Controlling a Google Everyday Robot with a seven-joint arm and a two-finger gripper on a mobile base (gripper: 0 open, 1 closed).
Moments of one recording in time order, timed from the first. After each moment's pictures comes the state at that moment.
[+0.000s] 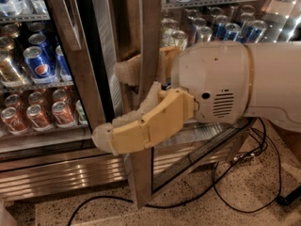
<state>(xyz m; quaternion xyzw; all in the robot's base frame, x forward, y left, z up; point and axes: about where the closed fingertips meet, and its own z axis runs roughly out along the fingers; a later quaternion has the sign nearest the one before) 0.338 0.043 1.053 -0.46 0.59 0.46 0.48</state>
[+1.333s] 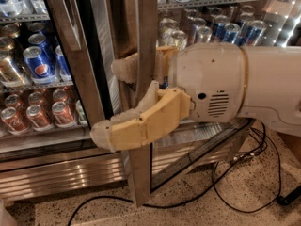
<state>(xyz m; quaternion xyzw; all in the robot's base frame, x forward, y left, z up) 0.342 0.048 1.056 -0.45 0.57 0.47 0.50</state>
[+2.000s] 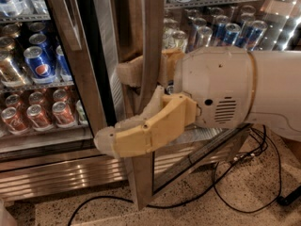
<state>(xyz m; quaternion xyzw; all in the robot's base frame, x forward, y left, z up) 0.336 0.044 1.055 -0.45 0.58 0.47 0.50</state>
